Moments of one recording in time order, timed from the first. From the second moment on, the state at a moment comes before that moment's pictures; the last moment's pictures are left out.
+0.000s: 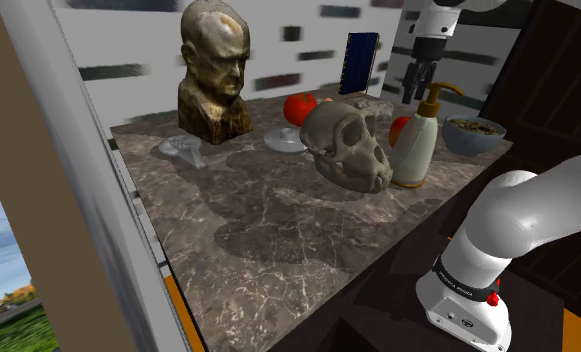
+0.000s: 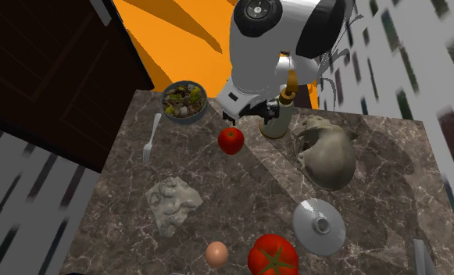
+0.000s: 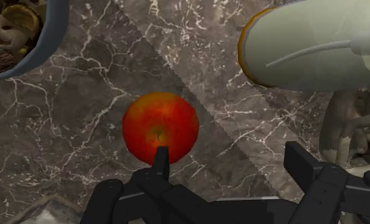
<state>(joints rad) -0.06 -0.62 -0.35 -2.18 -0.14 1.52 -0.34</state>
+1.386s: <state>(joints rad) -0.07 -0.52 -0.46 -2.20 -0.17 1.64 -0.46</state>
